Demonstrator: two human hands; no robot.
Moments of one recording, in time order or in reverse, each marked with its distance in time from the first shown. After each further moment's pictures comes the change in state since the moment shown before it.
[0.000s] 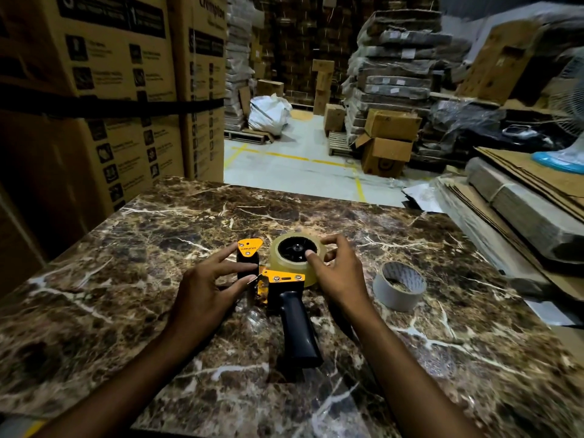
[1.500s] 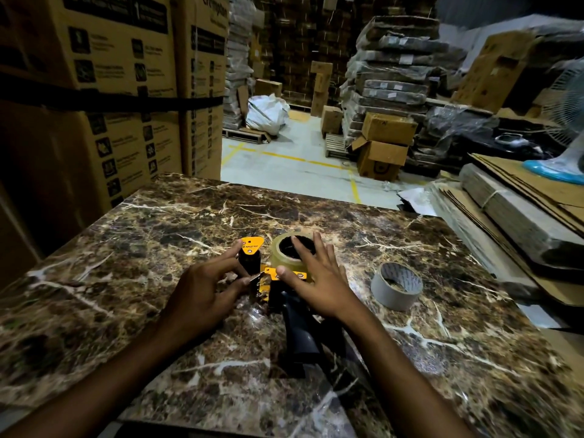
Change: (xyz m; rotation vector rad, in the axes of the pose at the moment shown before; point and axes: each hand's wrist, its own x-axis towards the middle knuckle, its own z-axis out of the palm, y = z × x) left_hand -0.003 -0.001 -0.018 0.101 -0.168 0.106; right_hand -0.026 -0.020 -0.002 -0.523 -0.462 -0.140
